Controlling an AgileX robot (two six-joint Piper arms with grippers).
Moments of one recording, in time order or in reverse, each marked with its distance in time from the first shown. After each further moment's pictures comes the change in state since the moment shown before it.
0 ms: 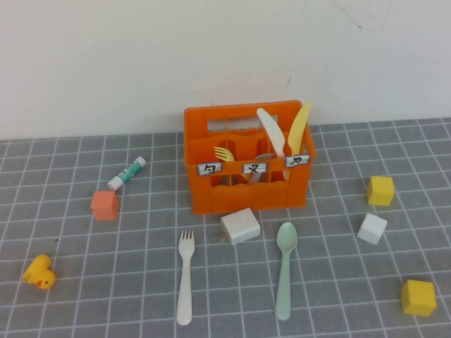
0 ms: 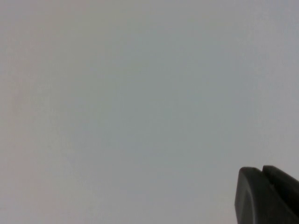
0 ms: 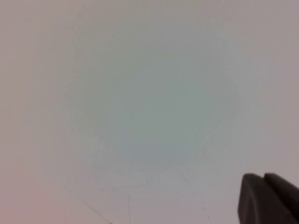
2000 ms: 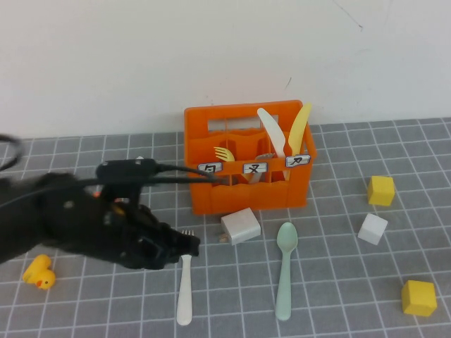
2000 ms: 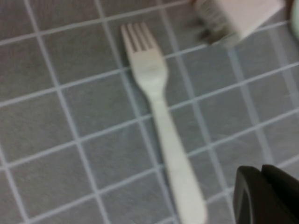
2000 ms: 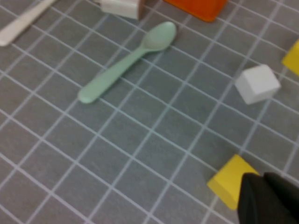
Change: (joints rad) right arm 0.000 0.837 -0.481 0.724 1.133 -1.209; left arm -0.356 1.521 -0.877 -0.556 1.063 0.325
